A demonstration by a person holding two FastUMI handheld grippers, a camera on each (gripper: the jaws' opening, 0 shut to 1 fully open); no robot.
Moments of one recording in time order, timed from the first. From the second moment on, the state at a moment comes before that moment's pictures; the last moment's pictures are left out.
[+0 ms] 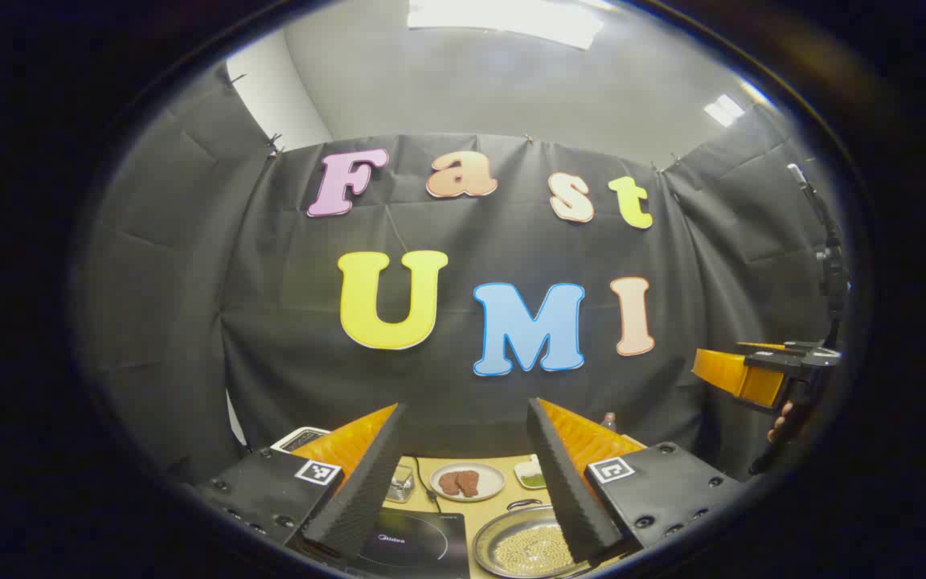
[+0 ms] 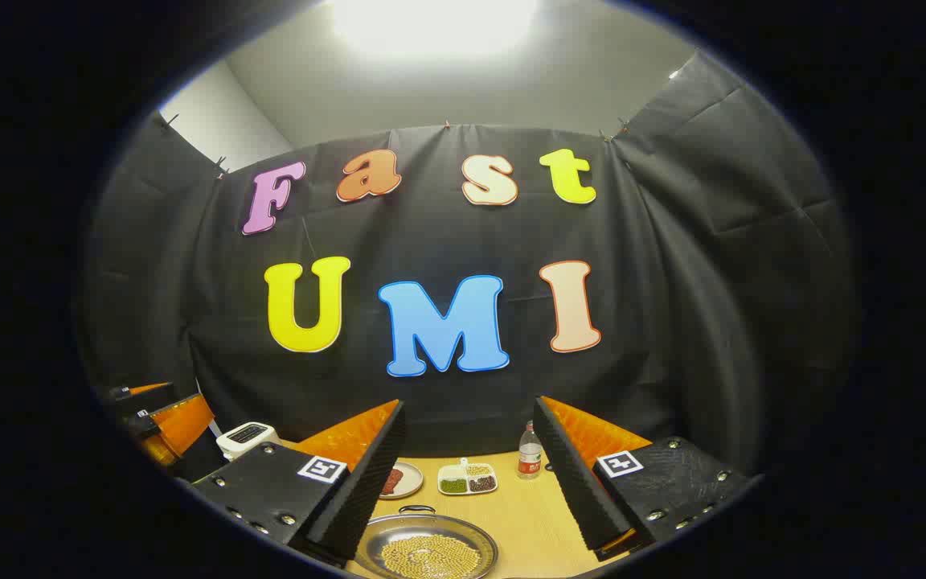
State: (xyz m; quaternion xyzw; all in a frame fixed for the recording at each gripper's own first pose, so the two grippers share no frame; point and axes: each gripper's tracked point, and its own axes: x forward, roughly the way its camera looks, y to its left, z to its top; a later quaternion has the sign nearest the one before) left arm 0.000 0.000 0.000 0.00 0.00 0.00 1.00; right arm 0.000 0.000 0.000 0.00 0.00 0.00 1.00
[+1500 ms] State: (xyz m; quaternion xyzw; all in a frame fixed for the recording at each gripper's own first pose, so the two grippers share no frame) left arm 0.001 0.007 -0.005 0.00 0.01 0.00 1.00; right arm -0.006 0.009 -0.084 0.00 0.12 0.02 0.99
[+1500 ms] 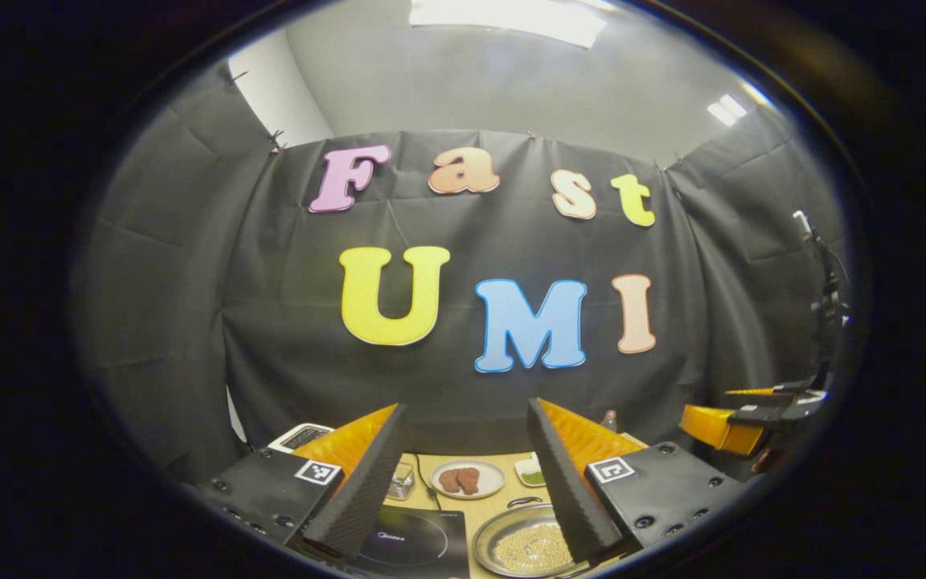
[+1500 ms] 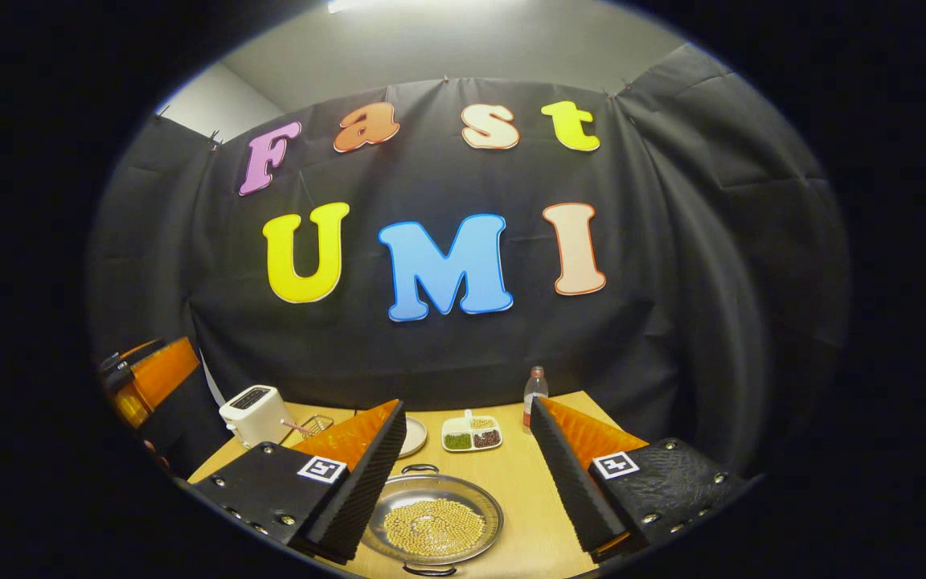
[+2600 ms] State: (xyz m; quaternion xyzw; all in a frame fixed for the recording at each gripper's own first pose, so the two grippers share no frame) left arm -0.007 0.063 -0.031 0.00 0.04 0.06 1.00; right arm -0.067 0.091 -0.270 -0.01 0.45 0.15 0.88
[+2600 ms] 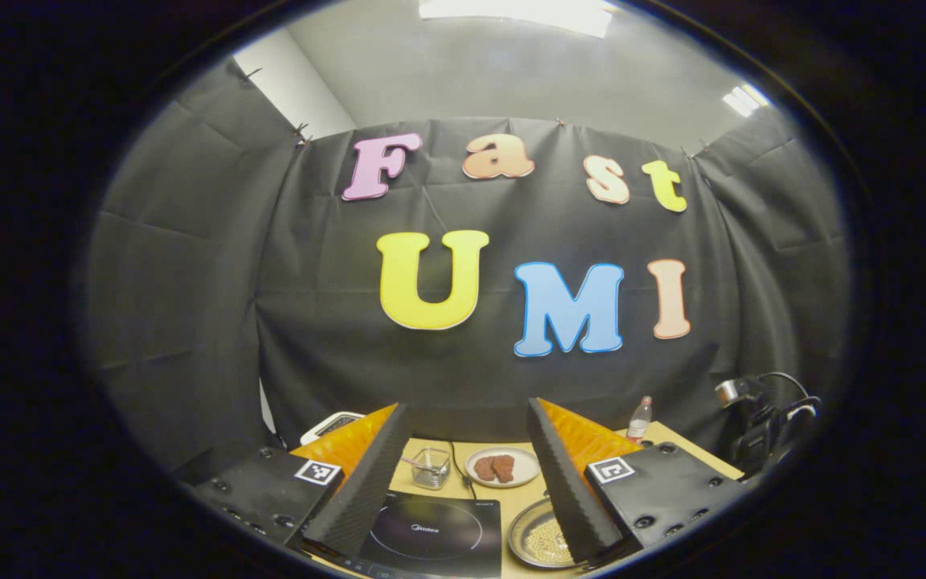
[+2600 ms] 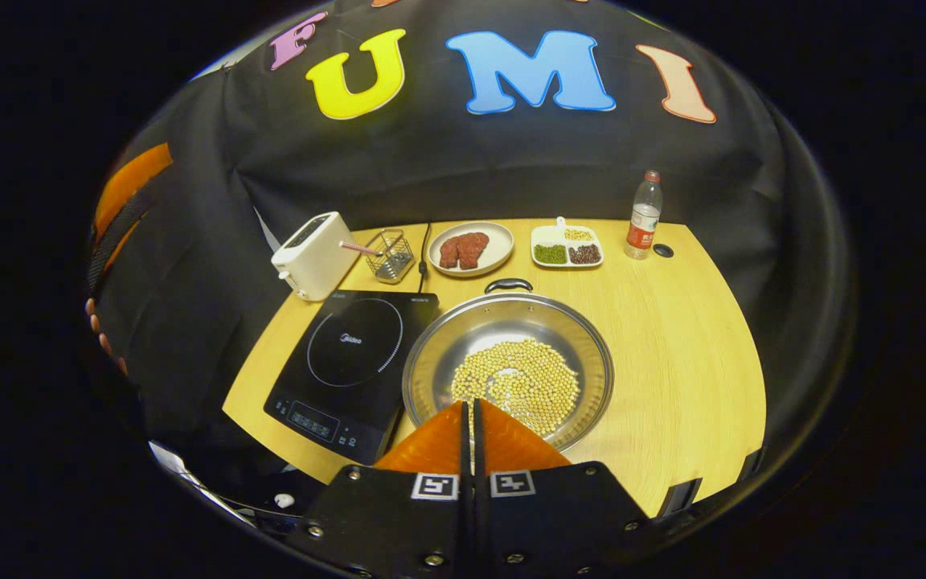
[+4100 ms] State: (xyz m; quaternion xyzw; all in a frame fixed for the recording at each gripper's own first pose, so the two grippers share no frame) left arm -0.030 0.103 -0.036 0.01 0.05 0.12 0.99; right arm -0.116 0.113 -0.411 0.08 0.63 0.16 0.75
